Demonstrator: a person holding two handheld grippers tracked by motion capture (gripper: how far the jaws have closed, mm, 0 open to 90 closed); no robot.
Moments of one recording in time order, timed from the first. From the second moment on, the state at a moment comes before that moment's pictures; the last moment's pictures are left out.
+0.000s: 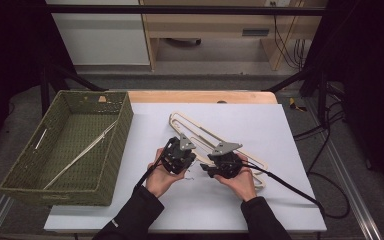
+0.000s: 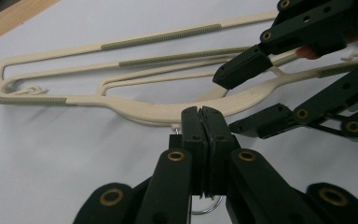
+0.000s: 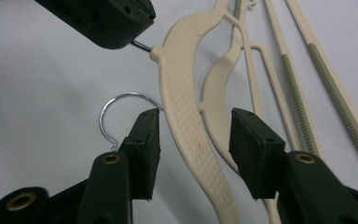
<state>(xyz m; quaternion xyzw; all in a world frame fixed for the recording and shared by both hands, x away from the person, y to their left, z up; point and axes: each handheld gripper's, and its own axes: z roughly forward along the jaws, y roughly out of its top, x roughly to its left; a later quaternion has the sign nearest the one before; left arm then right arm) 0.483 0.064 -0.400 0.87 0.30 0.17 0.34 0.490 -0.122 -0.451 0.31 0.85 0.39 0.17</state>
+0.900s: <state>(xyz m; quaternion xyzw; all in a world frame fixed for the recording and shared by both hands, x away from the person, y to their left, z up) 0.458 0.160 -0.344 0.79 0.32 0.20 0.48 0.482 -0.131 -0.432 0.29 0.85 0.40 0.19</state>
